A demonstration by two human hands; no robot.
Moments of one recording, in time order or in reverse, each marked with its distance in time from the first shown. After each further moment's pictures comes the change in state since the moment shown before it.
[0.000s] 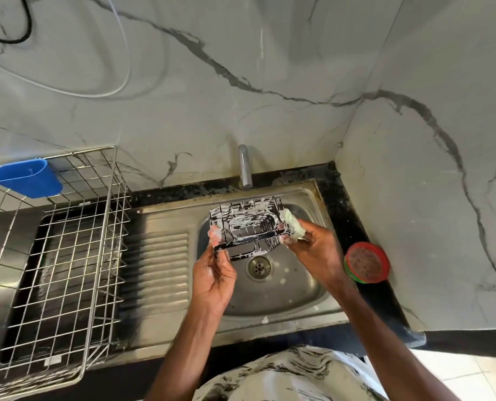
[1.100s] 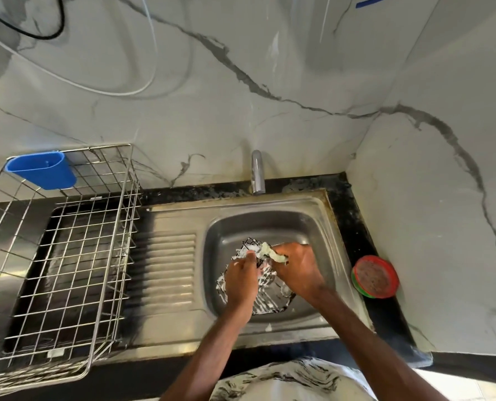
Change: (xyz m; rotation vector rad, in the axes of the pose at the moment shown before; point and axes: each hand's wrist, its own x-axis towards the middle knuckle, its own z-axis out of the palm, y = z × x) left_hand 0.013 -0.049 -0.007 1.395 0.360 0.429; right_hand 0.001 -0.010 0.044 -0.537 -0.219 -0.105
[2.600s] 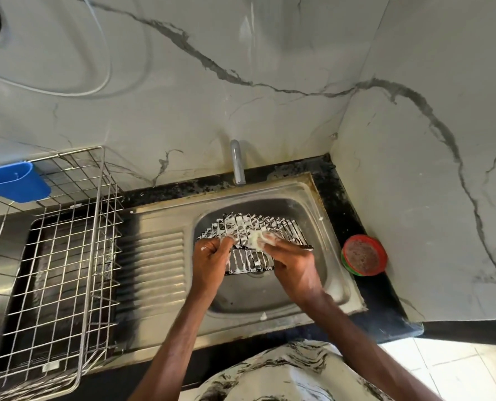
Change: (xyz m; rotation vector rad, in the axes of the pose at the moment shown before) left_hand 0.026 0.019 -0.036 0.007 -0.136 0.491; right_hand -0.030 0.019 0.010 -0.055 0.455 -0.357
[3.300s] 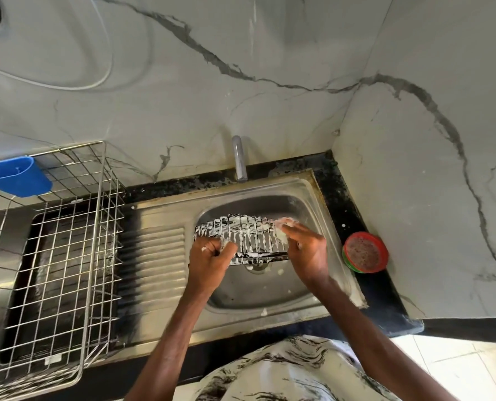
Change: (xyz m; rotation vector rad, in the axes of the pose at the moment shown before) left_hand -0.002 -0.006 -0.015 0.130 -0.073 0.134; right_hand 0.011 0.040 0.004 -0.056 0.077 0.172
